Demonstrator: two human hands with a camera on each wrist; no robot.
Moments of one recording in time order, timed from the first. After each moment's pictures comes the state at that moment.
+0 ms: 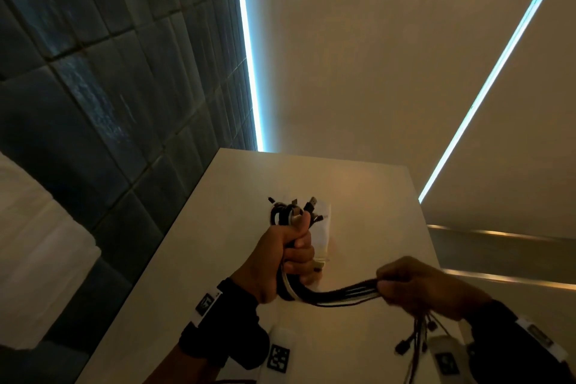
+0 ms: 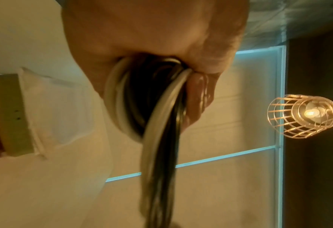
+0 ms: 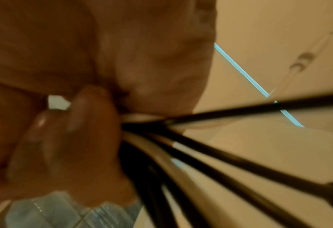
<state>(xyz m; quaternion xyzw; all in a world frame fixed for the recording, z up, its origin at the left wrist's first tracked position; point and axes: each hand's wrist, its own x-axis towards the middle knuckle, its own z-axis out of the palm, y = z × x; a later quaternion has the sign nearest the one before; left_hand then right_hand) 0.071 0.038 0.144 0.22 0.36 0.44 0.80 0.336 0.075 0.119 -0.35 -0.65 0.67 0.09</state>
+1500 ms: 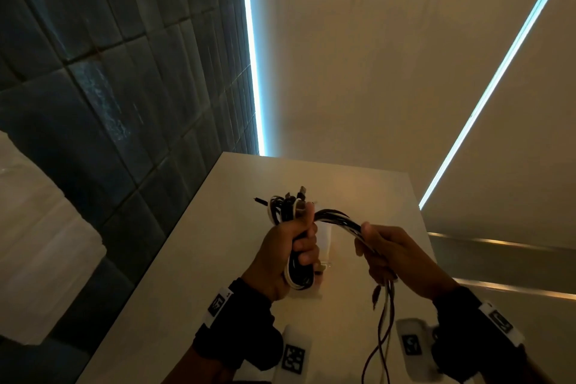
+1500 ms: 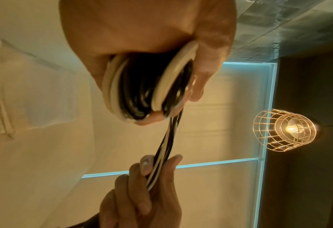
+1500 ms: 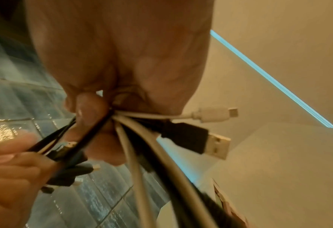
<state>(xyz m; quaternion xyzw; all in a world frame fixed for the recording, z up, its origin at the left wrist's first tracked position) 0.079 0.037 0.151 0.25 0.38 0.52 0.72 0.289 0.081 0.136 -0.36 -0.65 0.61 0.29</state>
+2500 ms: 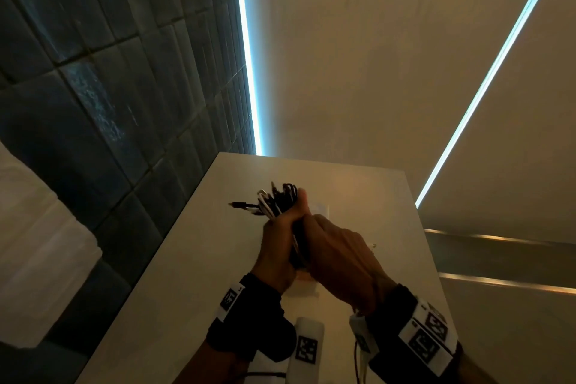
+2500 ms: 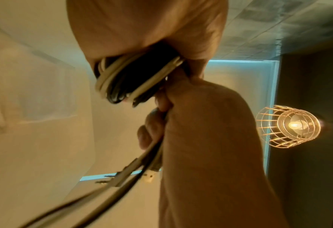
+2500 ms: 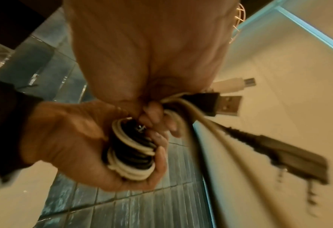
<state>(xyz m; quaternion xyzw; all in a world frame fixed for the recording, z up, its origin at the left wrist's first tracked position) 0.094 0.048 0.150 0.22 0.46 0.60 0.62 0.204 0.042 0.177 -0.41 -0.90 0.12 0.09</state>
